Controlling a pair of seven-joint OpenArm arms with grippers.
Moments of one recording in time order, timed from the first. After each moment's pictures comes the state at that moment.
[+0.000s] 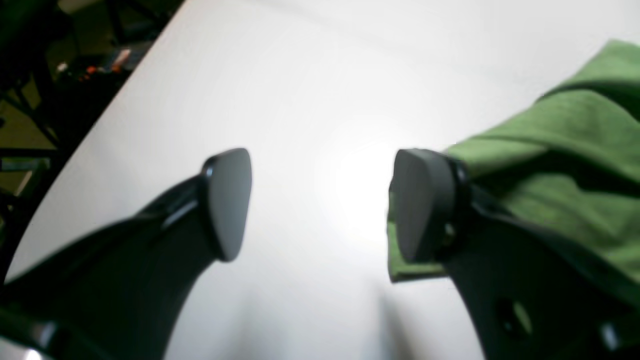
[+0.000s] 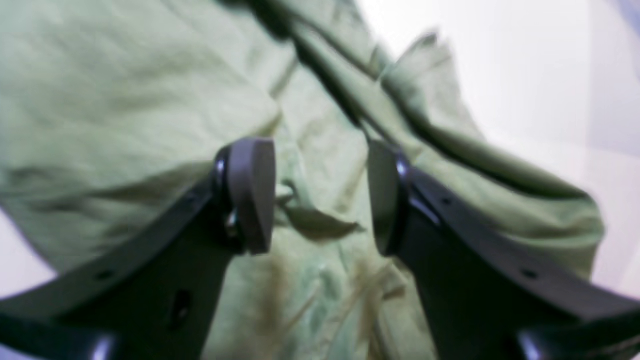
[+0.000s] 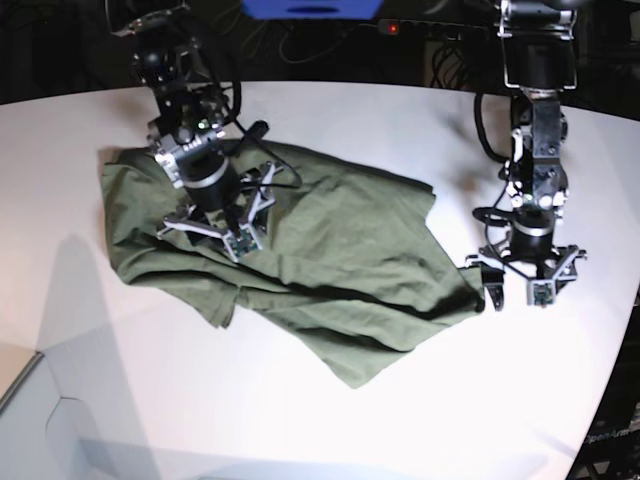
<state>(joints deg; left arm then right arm) -4.0 -14.0 -5.3 75.4 -3.7 -0.2 7.0 -7.6 6.5 -14.6 101.2 -11.9 9.1 -38.4</state>
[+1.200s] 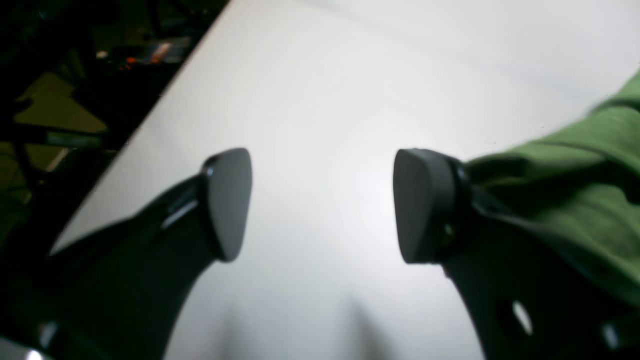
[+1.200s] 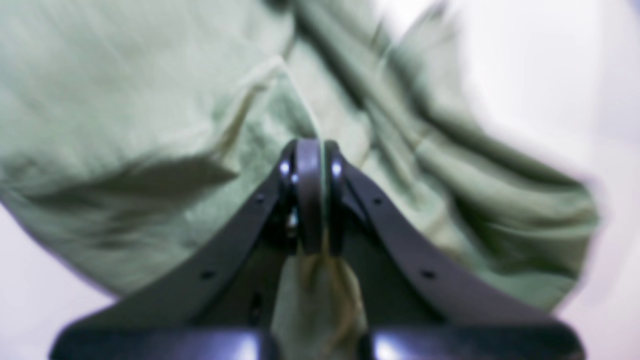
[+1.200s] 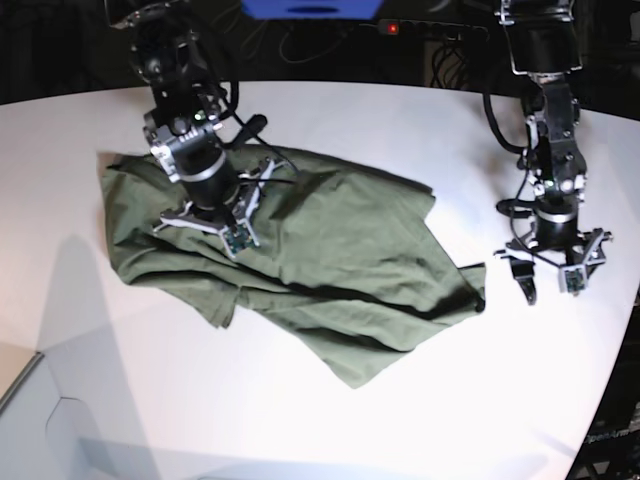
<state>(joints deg) -0.4 -13.5 -13.0 79.9 -3.8 -0.1 6.9 -11.1 6.5 -14.2 108.2 -12.0 9.1 -38.5</state>
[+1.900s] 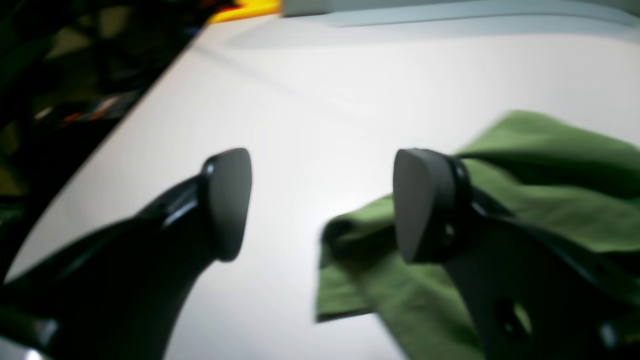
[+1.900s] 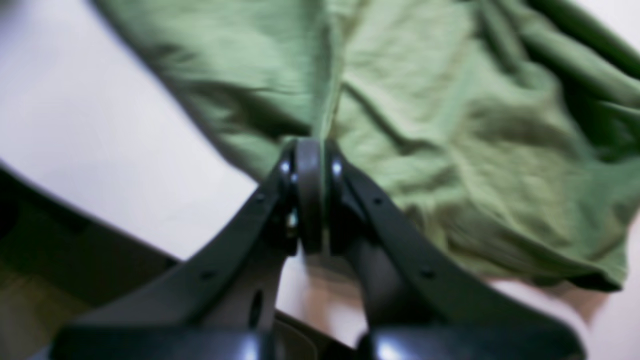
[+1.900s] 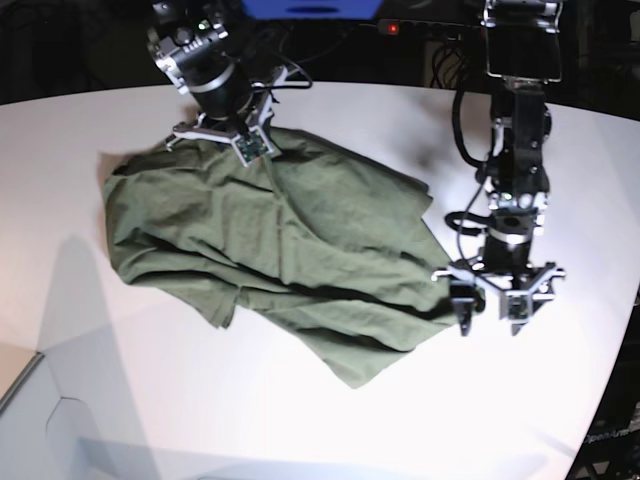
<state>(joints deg) -3.3 -10.5 1.2 84.5 -3.8 0.2 6.8 -28.6 7.4 -16.9 116.4 -11.9 9.1 -38.2</state>
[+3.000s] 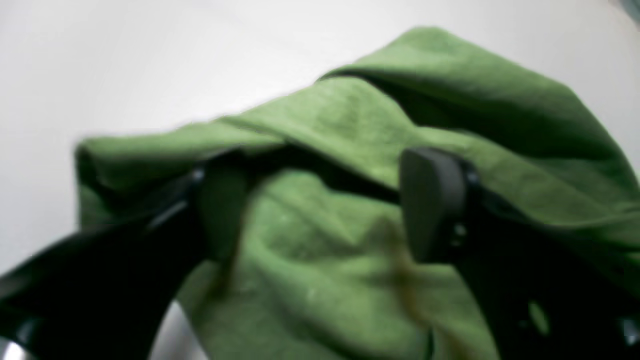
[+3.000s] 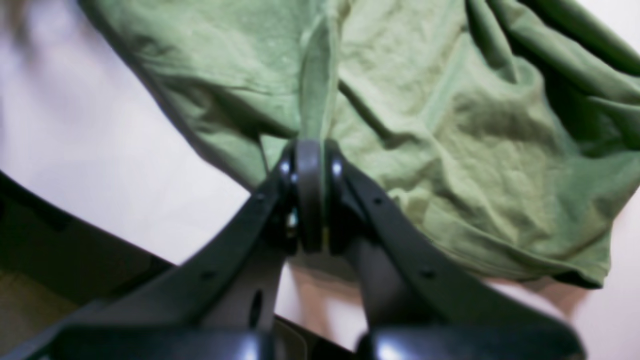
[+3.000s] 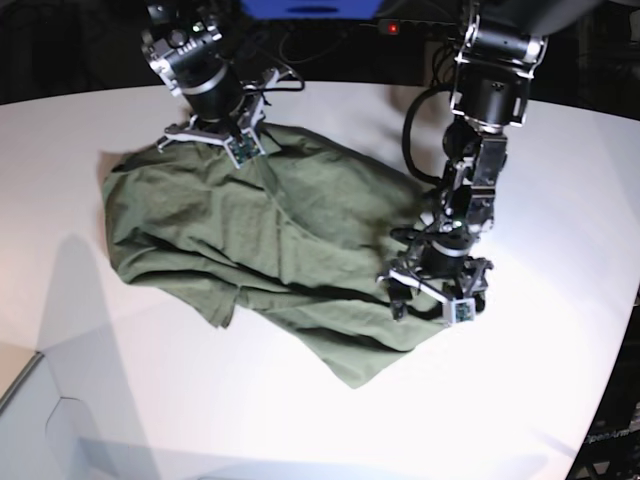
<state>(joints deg) -13.1 -6.1 8.1 60.6 -21.5 0.5 6.4 -28.8 7.9 -16.3 116.4 -12.3 9.1 -38.5</state>
